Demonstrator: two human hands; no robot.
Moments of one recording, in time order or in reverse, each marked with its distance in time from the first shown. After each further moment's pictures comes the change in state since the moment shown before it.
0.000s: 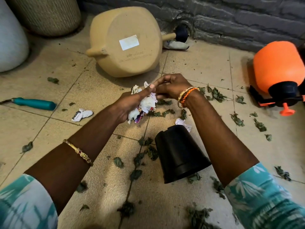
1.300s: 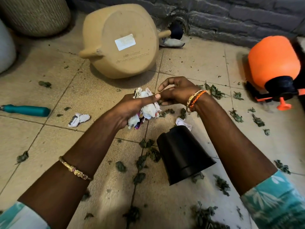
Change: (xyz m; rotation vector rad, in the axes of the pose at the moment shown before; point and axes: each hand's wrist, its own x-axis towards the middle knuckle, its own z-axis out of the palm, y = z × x) left_hand 0.004 -0.007 -0.006 0.126 -0.108 0.021; right_hand -0.020 -0.005 -0.010 -0.131 -0.021 0.100
